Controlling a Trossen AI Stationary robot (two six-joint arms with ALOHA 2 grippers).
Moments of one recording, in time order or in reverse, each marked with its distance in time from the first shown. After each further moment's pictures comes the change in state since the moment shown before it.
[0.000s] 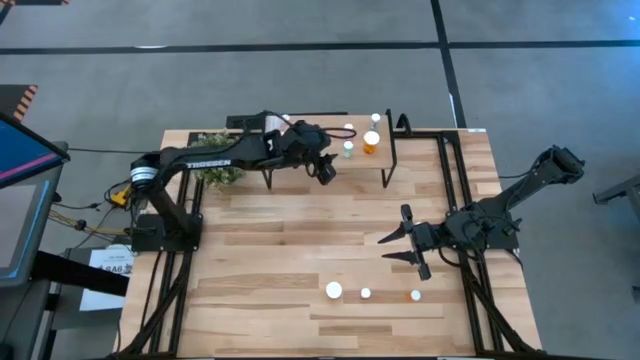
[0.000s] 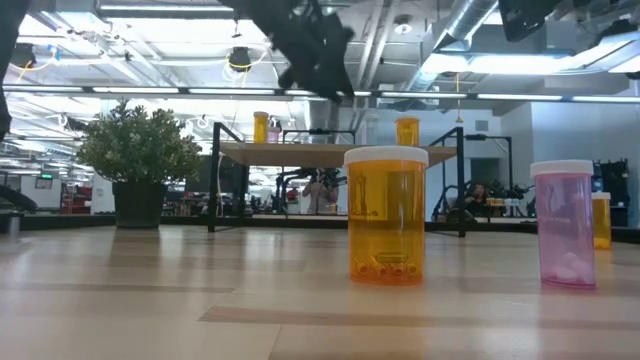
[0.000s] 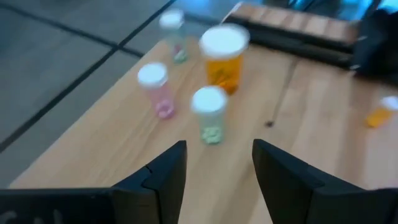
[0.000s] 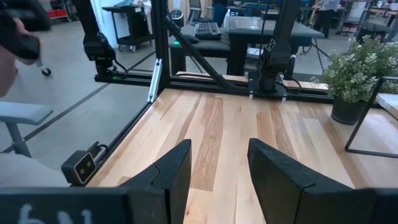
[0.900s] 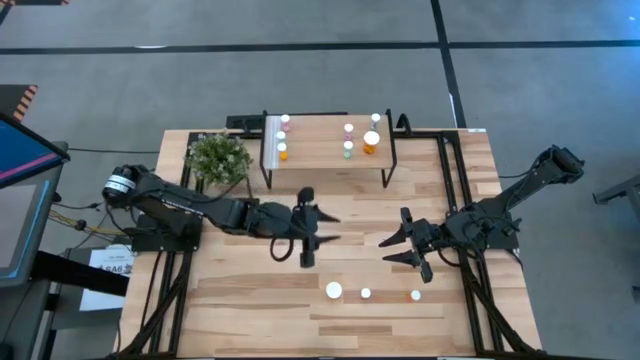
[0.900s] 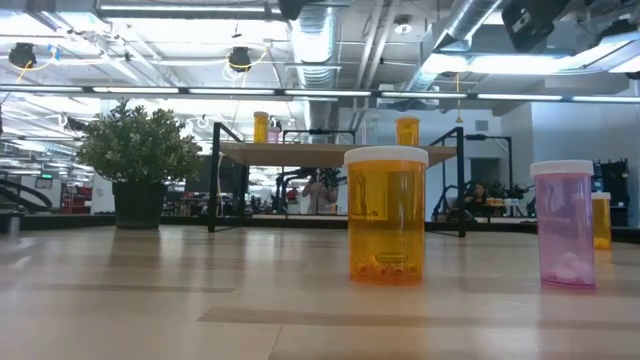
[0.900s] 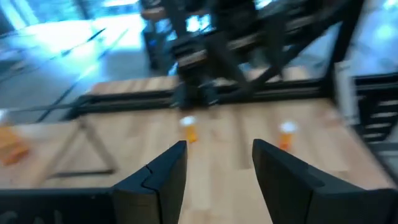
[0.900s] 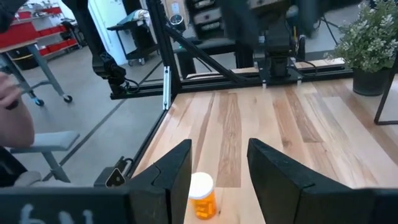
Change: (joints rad) left arm -0.480 -0.168 -0.308 0.419 -0.025 0.098; right arm 0.008 0.001 0.000 0.000 -0.013 0.201
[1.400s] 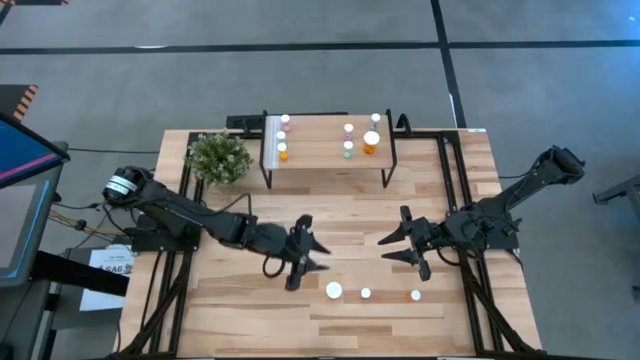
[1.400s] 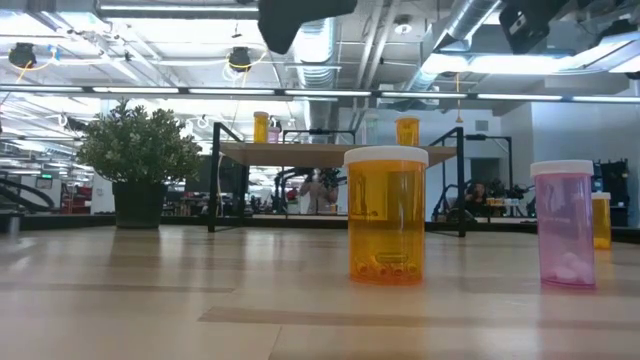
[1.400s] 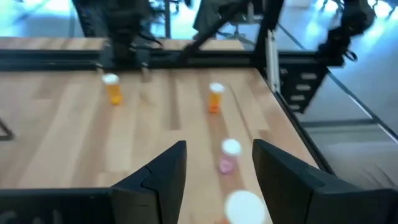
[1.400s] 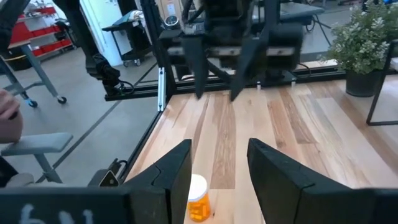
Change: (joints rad) left arm -0.087 0.011 -0.169 0.117 0.162 -0.150; right arm -0.015 0.003 0.000 0.003 0.006 -0.007
